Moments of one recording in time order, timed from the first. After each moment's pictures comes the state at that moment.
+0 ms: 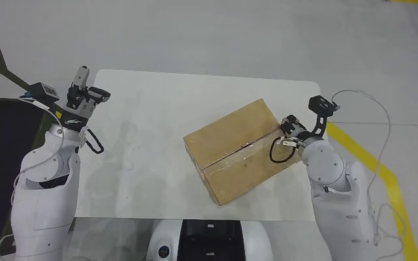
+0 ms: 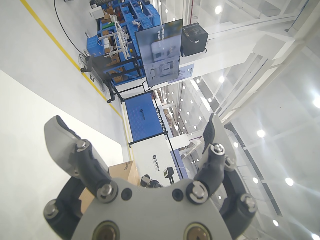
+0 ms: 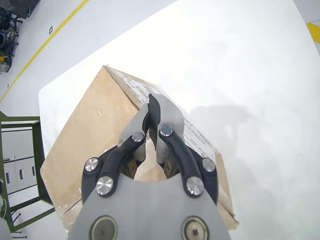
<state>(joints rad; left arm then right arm) 1.51 -1.06 -1.83 -1.79 -0.38 -0.20 -0.41 -1.39 -1.35 1.43 -1.99 -0.89 0.51 0.81</state>
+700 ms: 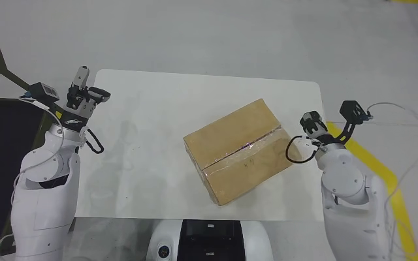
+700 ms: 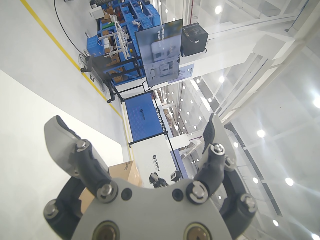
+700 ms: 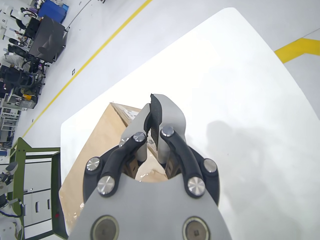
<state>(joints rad) 1.51 -1.06 -1.83 -1.79 -0.38 -0.20 -0.41 -1.52 -1.35 1.56 -2.06 -0.71 0.45 0.53</state>
